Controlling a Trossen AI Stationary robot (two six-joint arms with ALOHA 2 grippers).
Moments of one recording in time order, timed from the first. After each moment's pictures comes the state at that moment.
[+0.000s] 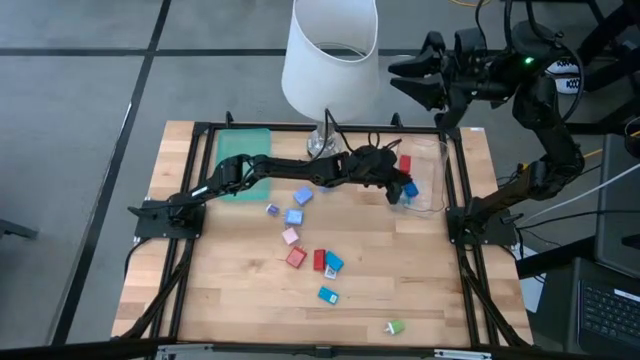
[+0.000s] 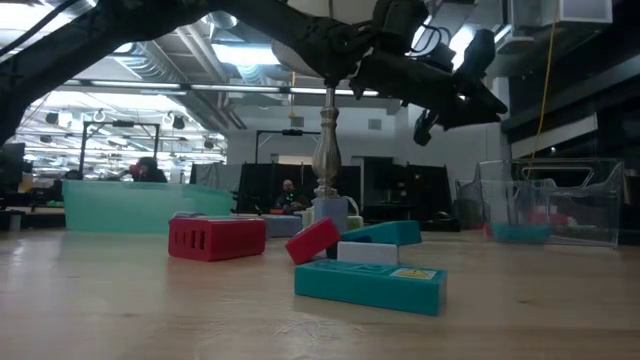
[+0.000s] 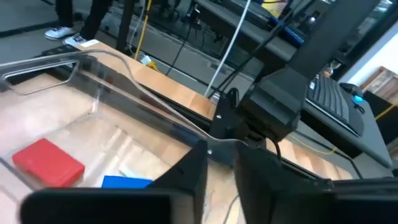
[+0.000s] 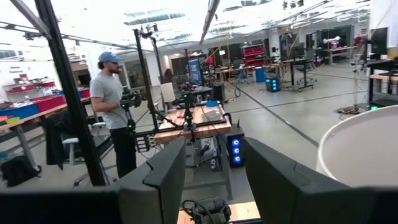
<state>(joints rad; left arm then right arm) 0.16 2.38 1.99 0.16 0.05 -0.43 -0.33 1.43 2.18 -0.61 -0.38 0.21</state>
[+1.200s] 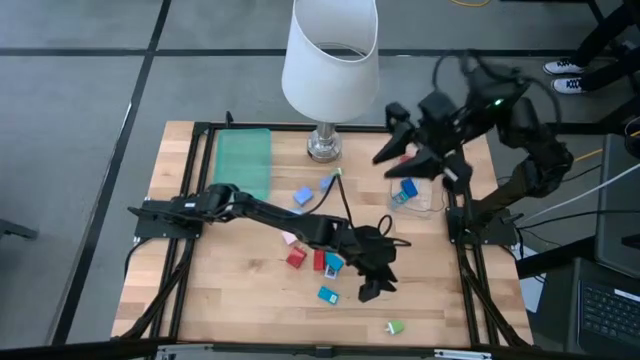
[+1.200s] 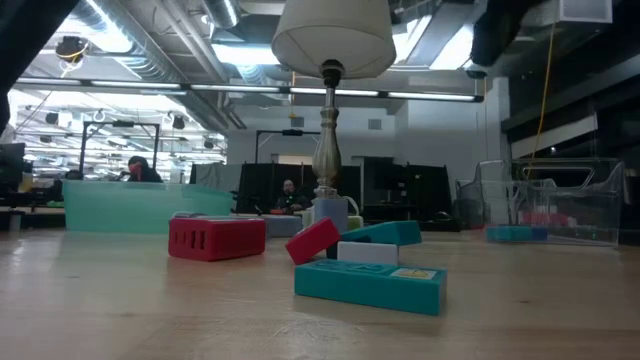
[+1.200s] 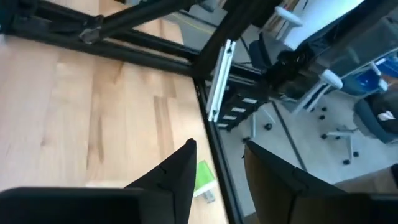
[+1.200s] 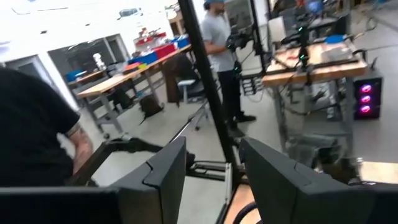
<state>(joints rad) -0.23 2.27 1.99 -0.17 0.28 -0.46 0.00 1.50 2.18 -0.71 -0.54 0.28</state>
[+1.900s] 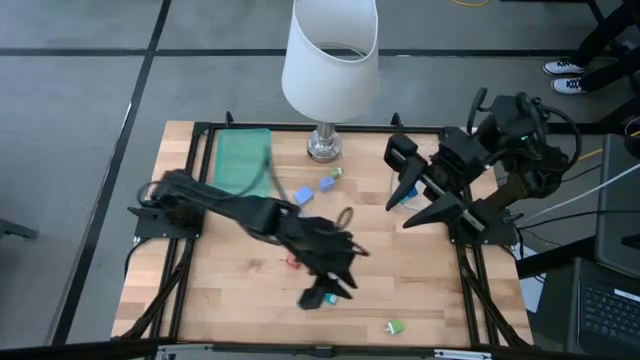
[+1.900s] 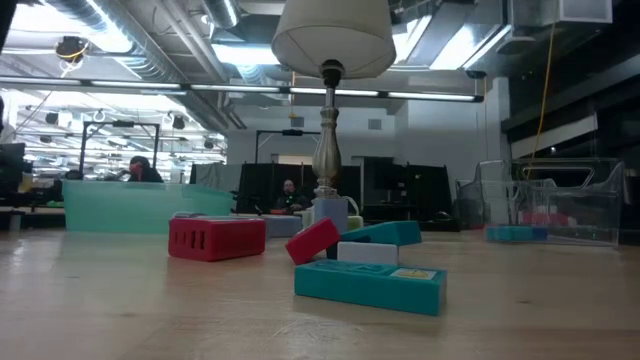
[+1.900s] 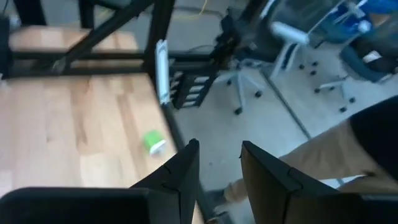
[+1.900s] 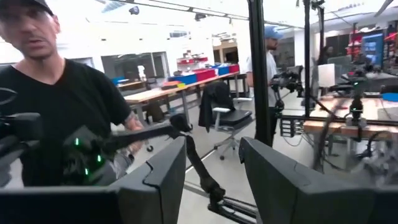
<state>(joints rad) -0.34 1.88 1.99 -0.60 0.25 -0.27 0.27 1.53 2.18 -0.50 -0.43 0.19</state>
